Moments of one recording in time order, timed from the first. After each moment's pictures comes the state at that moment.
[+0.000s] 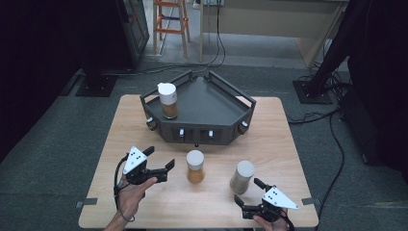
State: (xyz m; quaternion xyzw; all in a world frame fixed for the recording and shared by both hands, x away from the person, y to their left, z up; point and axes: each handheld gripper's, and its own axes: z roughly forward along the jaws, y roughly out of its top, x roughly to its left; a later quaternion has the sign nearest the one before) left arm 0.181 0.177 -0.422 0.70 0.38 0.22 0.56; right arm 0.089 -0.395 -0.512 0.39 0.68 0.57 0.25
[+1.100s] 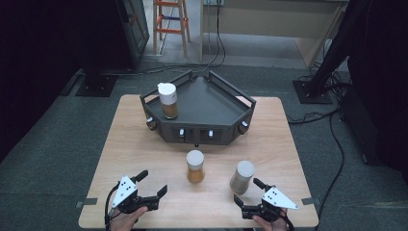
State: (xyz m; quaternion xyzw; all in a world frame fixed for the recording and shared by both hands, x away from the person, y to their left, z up) left arm 0.126 0.207 -0.477 0.69 0.37 0.21 0.58; right arm 0.089 -0.394 -0.513 0.39 0.68 0.57 0.25
